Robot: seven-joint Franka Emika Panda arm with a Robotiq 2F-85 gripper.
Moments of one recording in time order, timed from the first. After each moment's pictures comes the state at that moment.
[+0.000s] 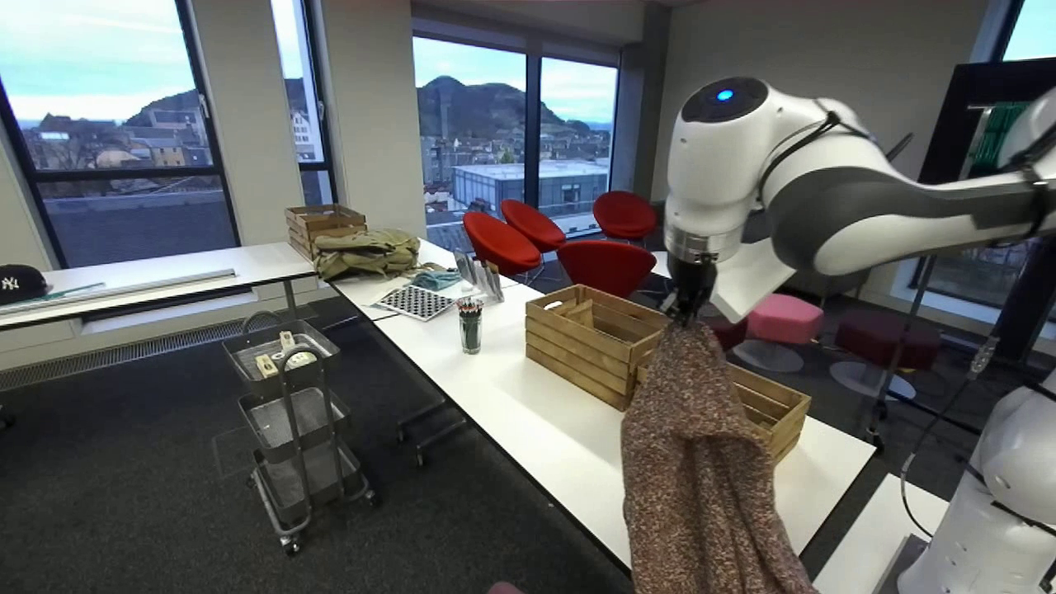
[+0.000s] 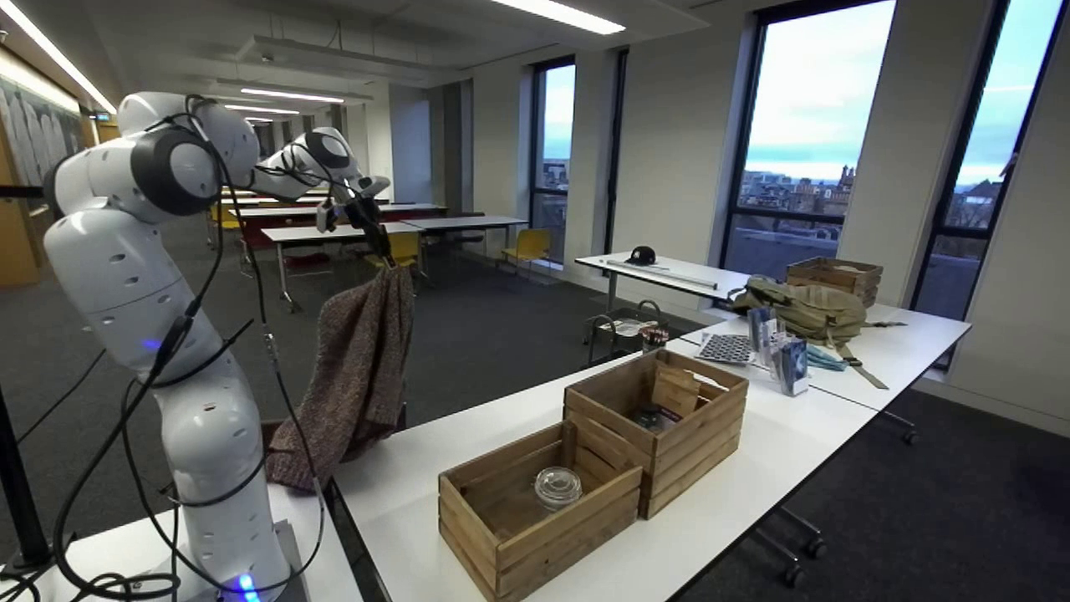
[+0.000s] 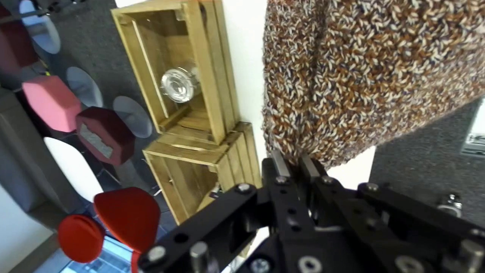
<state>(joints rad) 0.04 -0.28 0.74 -1.88 -0.36 1.57 0.82</state>
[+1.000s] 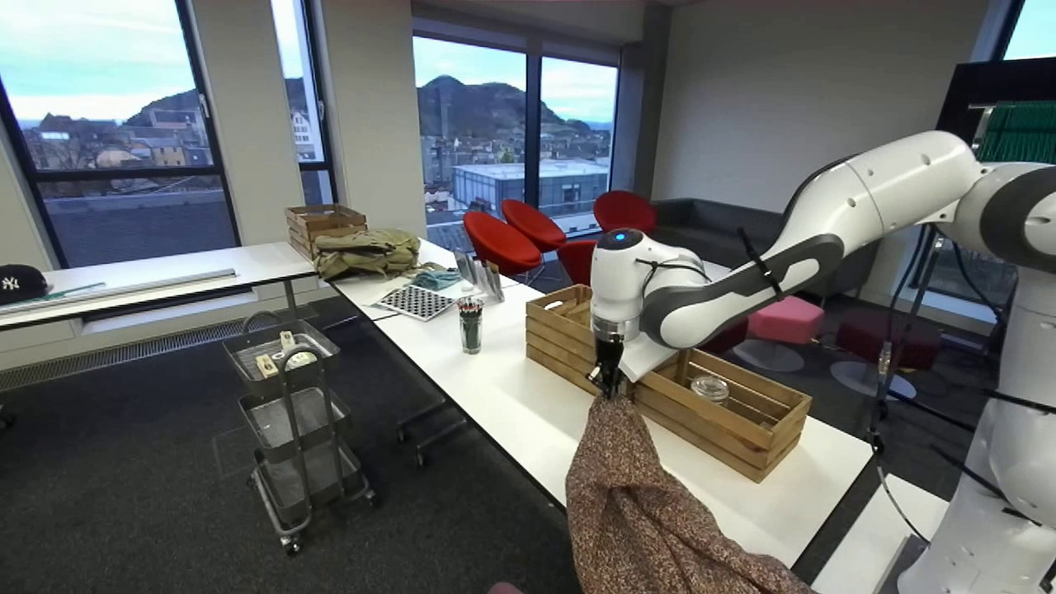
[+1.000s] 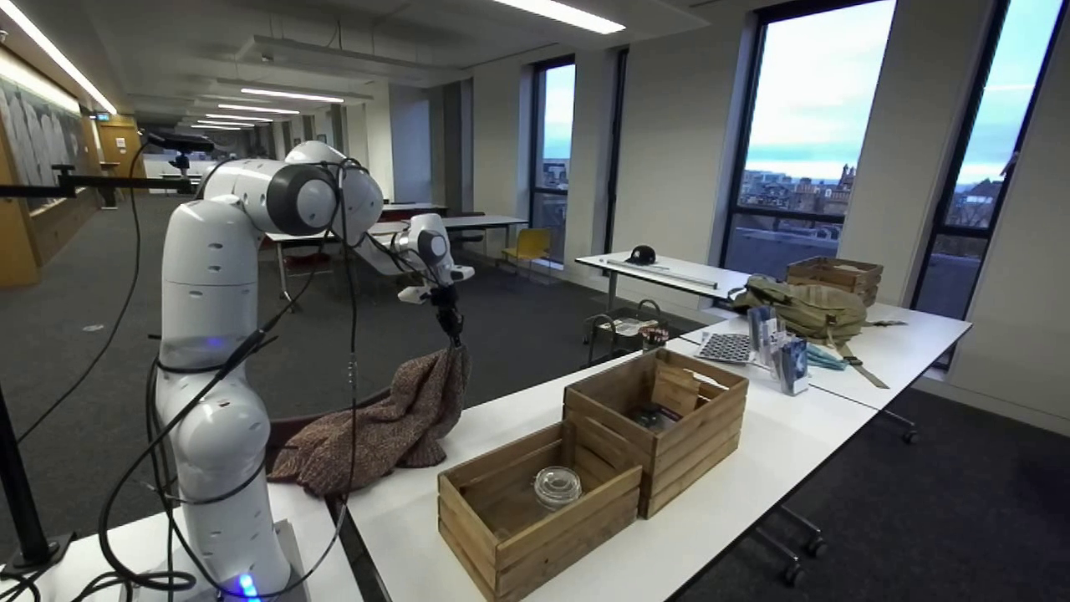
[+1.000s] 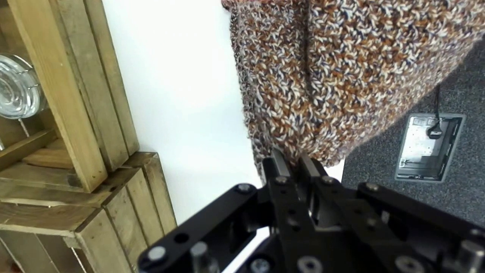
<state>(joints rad) 0.20 0.15 0.34 -2.00 -0.36 2.15 0.73</state>
